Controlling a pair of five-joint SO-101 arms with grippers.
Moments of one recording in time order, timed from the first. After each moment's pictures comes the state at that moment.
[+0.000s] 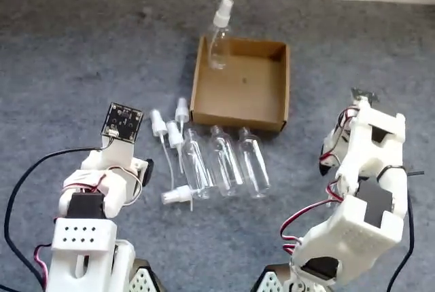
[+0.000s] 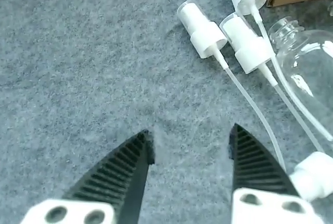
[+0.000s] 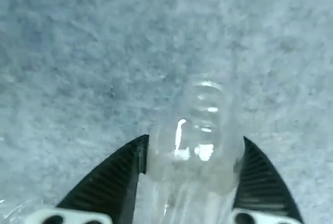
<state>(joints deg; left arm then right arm) -6.2 -67.6 75.6 52.2 -9.7 20.6 11.1 17.1 71.4 11.1</state>
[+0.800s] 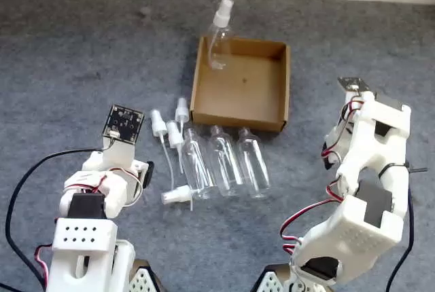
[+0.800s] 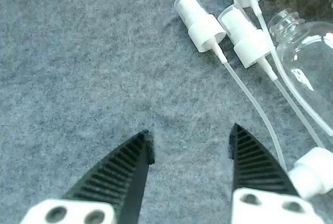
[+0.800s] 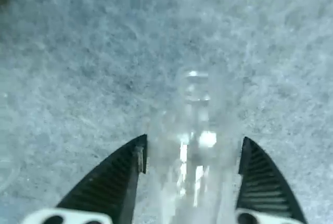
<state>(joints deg) -6.0 -67.6 76.4 52.1 -9.7 20.5 11.1 12.0 74.9 29.1</state>
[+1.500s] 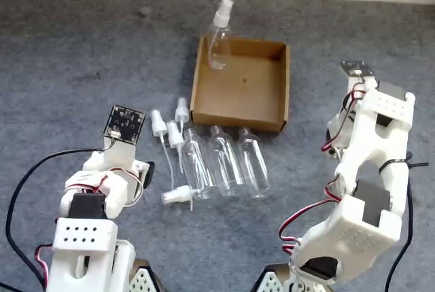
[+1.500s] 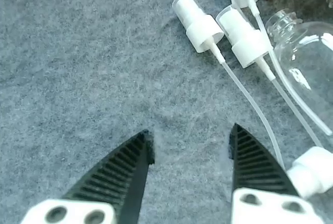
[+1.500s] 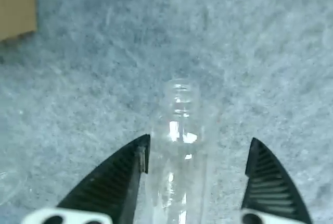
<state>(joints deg) -5.6 -67.6 76.4 52.1 -9.7 19.2 11.2 4.4 77.2 29.1</state>
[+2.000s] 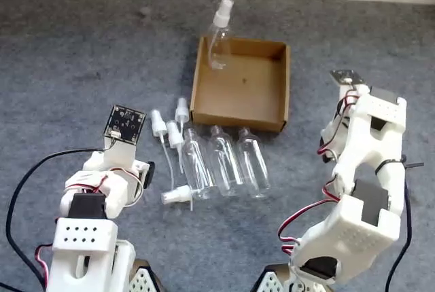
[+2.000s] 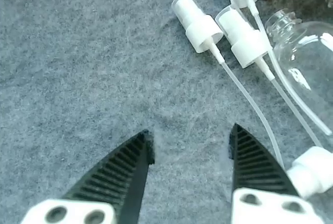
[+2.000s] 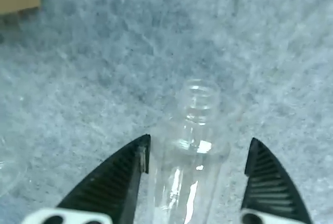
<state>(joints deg) -5.6 -67.6 76.4 52.1 -9.7 18.1 11.2 9.0 75.6 30.8</state>
